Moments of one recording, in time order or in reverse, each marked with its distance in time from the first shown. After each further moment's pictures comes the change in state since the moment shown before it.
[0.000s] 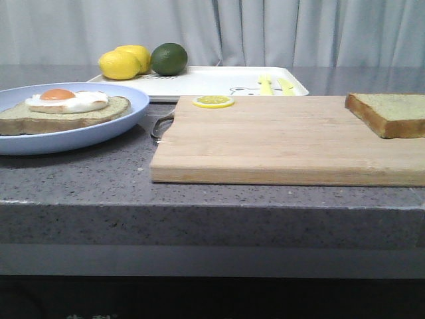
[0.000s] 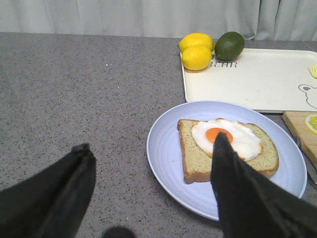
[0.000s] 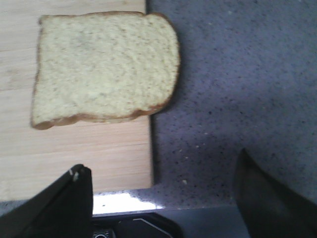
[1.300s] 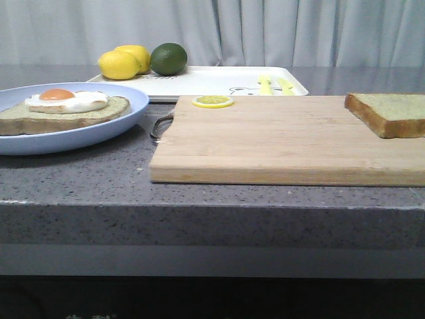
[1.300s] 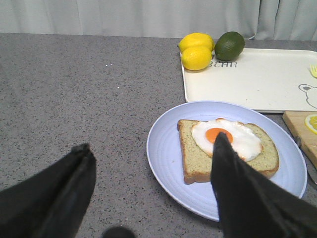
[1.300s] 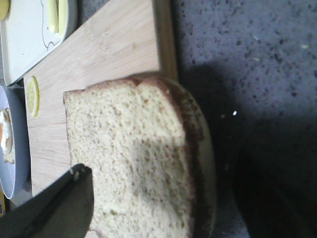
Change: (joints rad) left arm 0.000 0.000 0.000 0.002 -0.001 0.000; right arm -0.403 0.705 -0.077 0.918 0.167 -0.740
